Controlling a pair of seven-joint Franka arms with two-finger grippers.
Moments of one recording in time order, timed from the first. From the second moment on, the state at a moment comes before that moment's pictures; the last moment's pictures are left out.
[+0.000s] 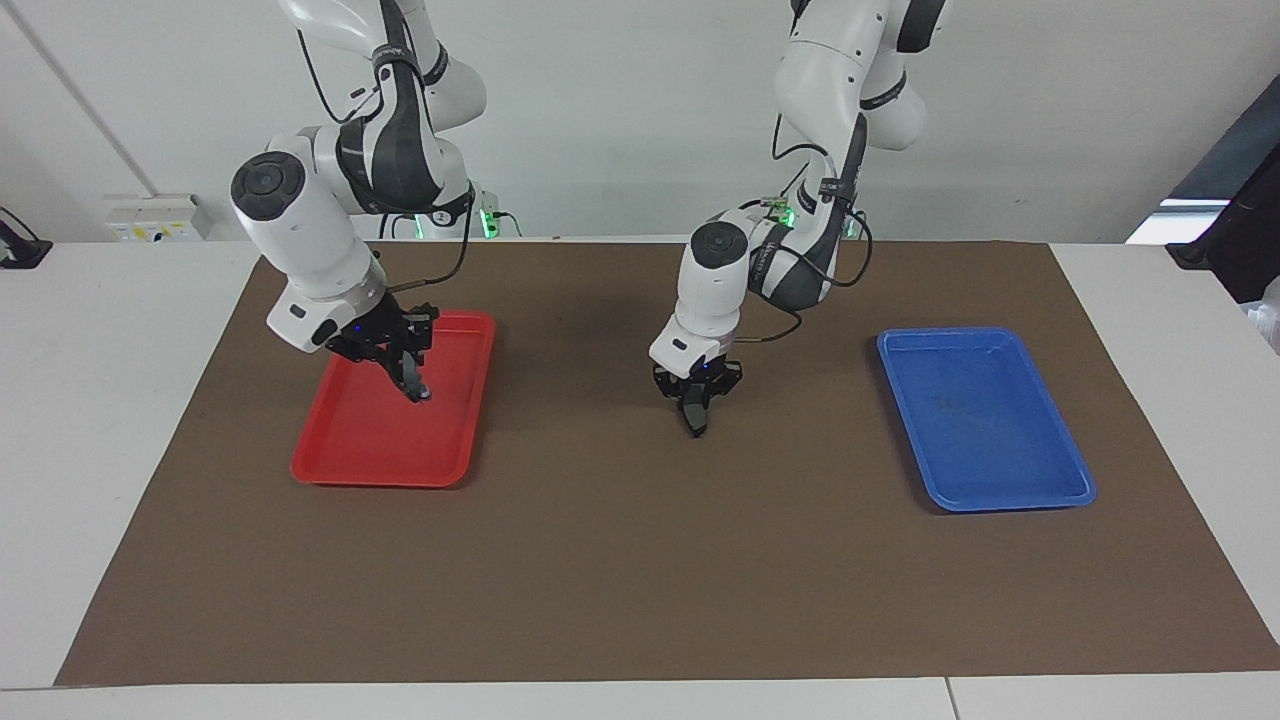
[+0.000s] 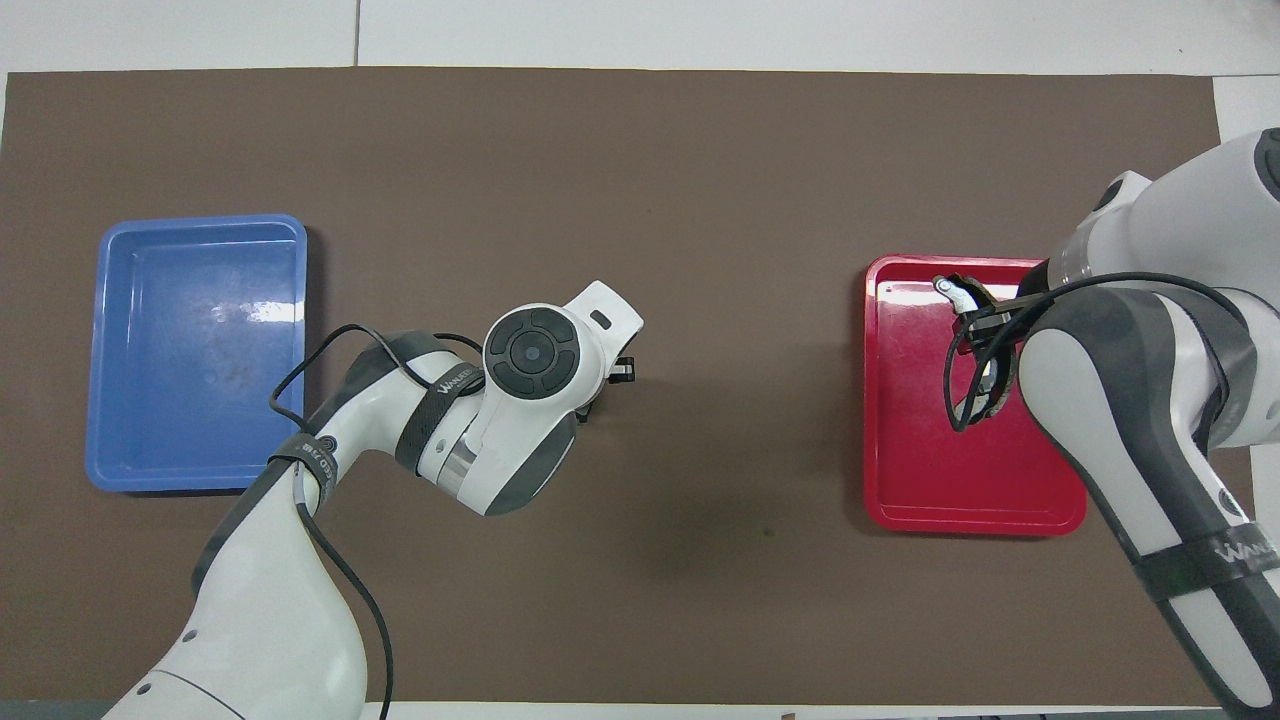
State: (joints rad) left arm -0.67 0.34 0.00 -1.99 0.02 2.38 -0.63; right arm 0.46 0.06 -0.39 -1.94 0.09 1.89 -0.12
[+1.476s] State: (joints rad) left arm -0.14 0.04 0.04 -1.95 0.02 2.06 -0.15; right arm 0.49 0.23 0.02 -1.70 0.09 1.94 0.39
